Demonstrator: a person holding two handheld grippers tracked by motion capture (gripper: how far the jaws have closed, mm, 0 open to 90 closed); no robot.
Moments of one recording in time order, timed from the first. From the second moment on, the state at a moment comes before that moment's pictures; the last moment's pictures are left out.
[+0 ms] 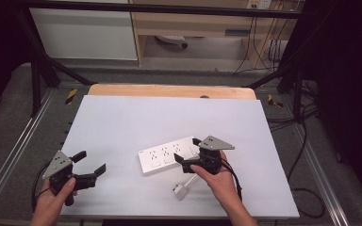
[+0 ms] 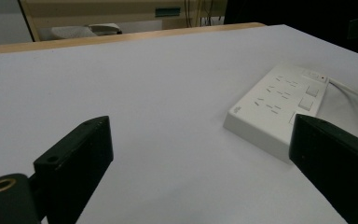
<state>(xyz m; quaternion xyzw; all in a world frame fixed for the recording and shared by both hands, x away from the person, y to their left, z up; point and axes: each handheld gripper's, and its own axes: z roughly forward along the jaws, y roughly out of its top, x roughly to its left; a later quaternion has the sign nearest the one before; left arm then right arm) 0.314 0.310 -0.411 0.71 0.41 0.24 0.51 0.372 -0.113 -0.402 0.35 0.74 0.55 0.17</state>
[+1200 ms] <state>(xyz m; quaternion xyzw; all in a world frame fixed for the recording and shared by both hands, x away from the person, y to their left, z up) 0.314 0.311 -0.411 0.71 0.41 0.24 0.51 0.365 -0.061 -0.421 0.31 0.77 0.54 0.15</state>
